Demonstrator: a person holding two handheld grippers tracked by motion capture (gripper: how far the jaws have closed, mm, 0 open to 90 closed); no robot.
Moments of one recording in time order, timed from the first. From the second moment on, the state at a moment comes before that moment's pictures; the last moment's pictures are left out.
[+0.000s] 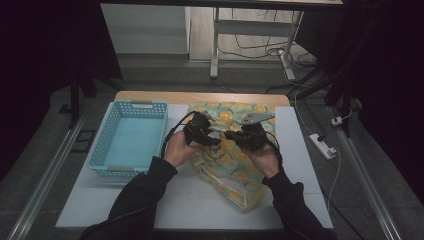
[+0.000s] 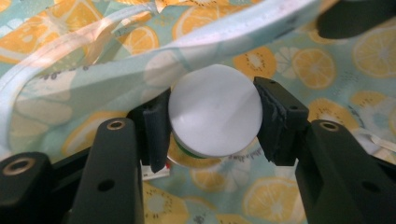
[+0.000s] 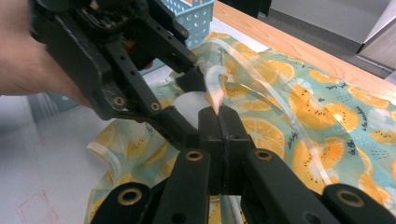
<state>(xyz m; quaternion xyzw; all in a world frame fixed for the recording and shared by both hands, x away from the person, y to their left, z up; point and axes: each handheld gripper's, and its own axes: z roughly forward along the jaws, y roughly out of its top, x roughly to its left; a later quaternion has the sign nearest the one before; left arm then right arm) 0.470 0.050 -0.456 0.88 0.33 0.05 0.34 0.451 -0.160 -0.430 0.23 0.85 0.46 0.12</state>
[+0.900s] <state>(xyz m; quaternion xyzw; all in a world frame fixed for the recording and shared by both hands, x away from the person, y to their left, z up) 0.490 0.039 -0.476 0.87 0.34 0.06 0.34 0.453 -0.161 -0.432 0.23 0.85 0.45 0.12</state>
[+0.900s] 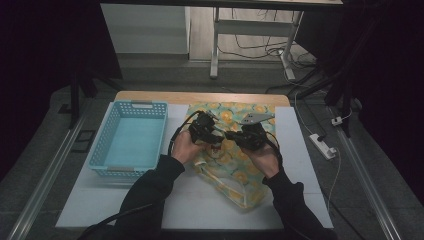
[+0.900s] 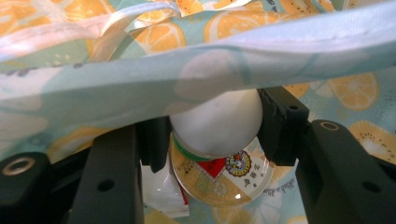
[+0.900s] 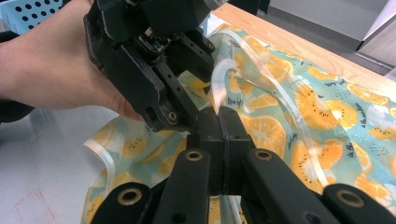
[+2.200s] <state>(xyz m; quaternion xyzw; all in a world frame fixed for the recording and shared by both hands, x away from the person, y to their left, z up) 0.435 0.068 -0.458 0.87 0.30 0.02 0.40 0.451 -0.160 -0.432 0.23 0.86 0.45 0.12</state>
